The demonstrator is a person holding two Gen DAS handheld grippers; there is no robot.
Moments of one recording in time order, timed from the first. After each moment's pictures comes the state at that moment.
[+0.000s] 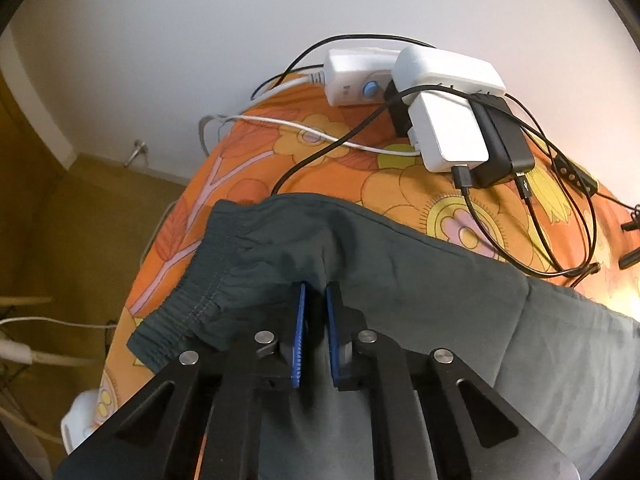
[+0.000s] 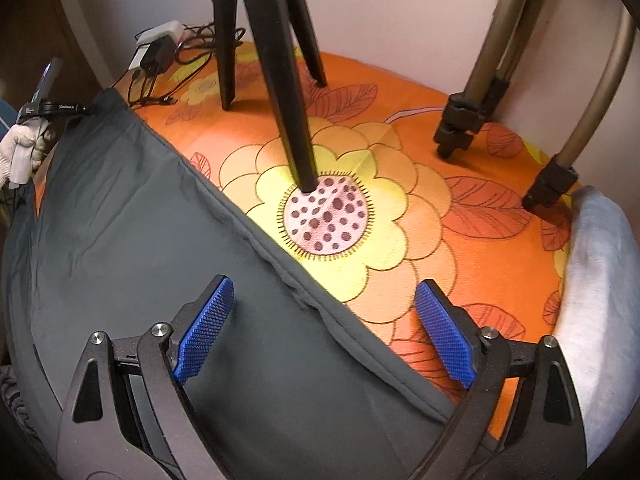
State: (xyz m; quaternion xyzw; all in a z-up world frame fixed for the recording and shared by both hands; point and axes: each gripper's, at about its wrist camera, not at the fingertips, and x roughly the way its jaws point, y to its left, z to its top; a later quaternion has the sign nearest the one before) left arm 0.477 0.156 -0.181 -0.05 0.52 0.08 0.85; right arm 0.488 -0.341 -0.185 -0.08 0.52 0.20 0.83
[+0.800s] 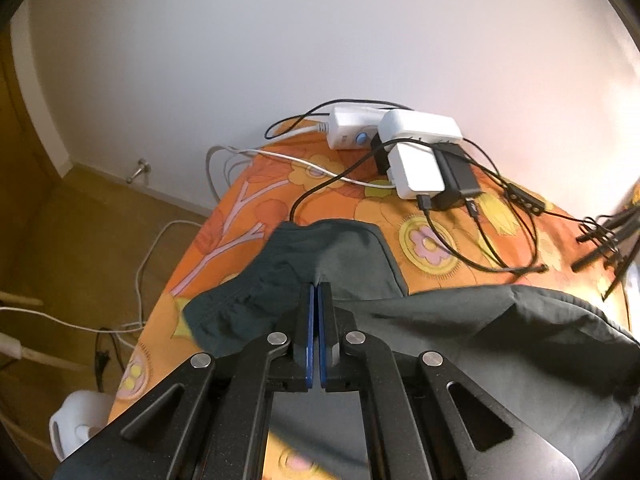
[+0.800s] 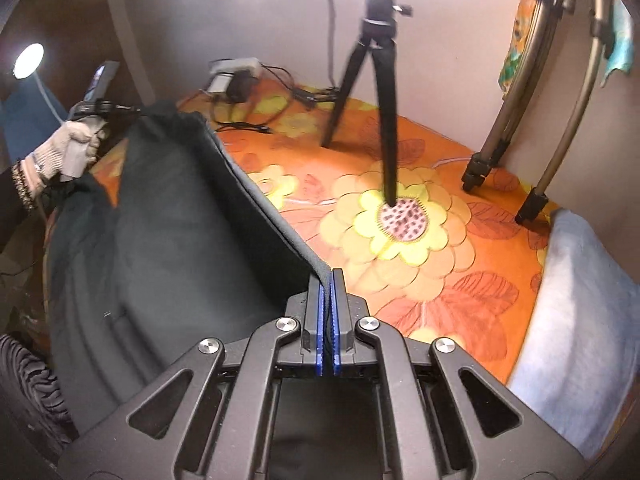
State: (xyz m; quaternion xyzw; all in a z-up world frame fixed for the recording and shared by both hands) left arm 0.414 0.176 -0.128 -0.08 0.45 0.05 0.89; right arm 0.383 -0.318 -0.098 -0.08 0.46 0.24 0.85
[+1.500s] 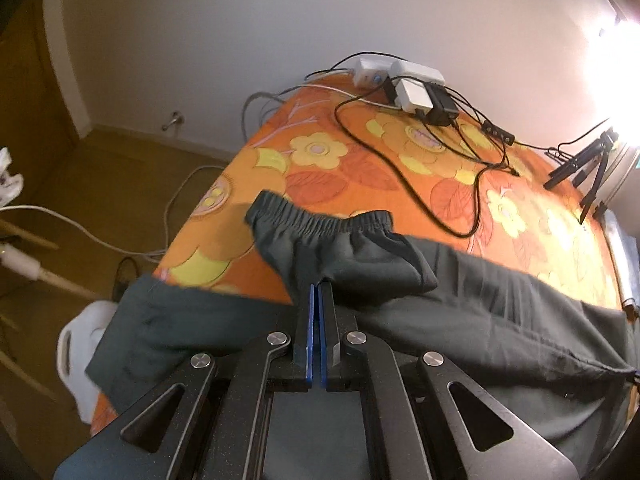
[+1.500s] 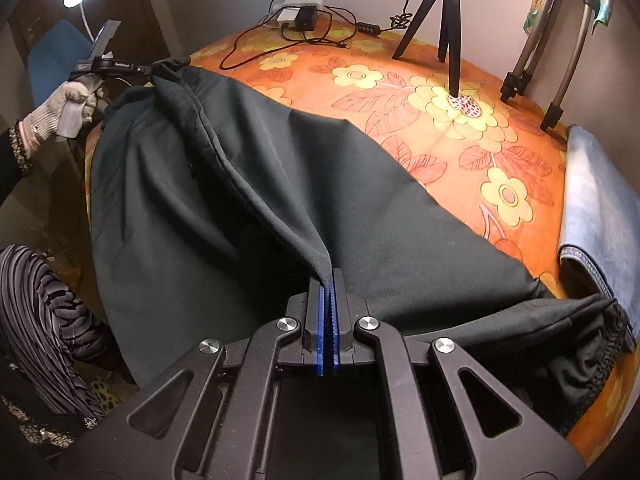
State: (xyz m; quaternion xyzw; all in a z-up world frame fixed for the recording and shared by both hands) left arm 0.266 0.195 -0.140 -0.10 0.47 0.05 0.88; right arm 0.225 -0.290 -0.125 -0.11 0.51 0.26 0.82
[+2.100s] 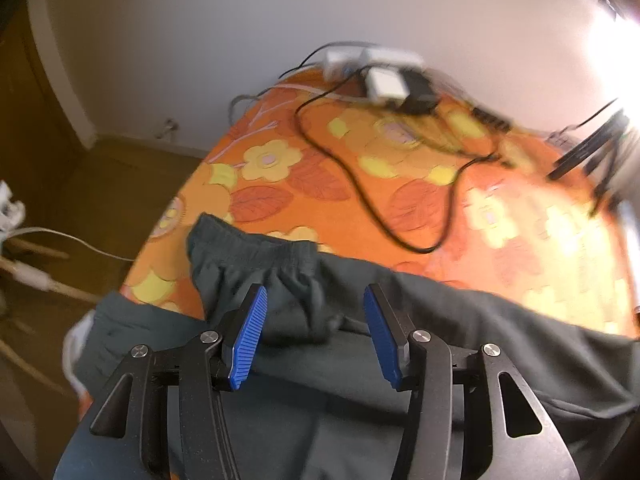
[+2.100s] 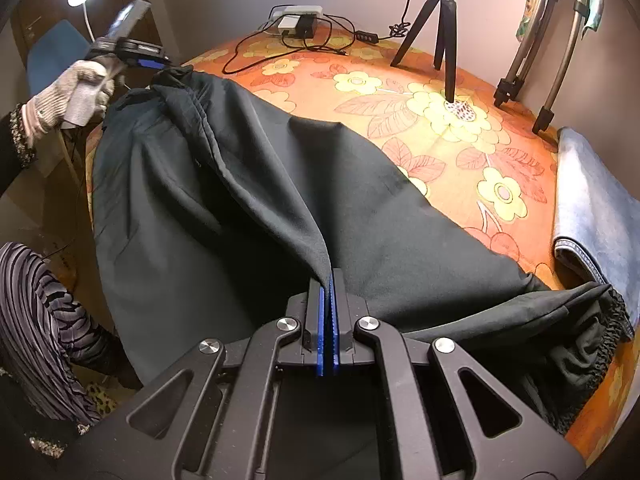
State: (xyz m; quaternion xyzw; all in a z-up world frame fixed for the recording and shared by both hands) left arm 0.311 0.131 -0.138 -0.05 0.50 0.09 0.86; right arm 0.208 -0.287 -0.121 -0.11 0.49 0.25 0.83
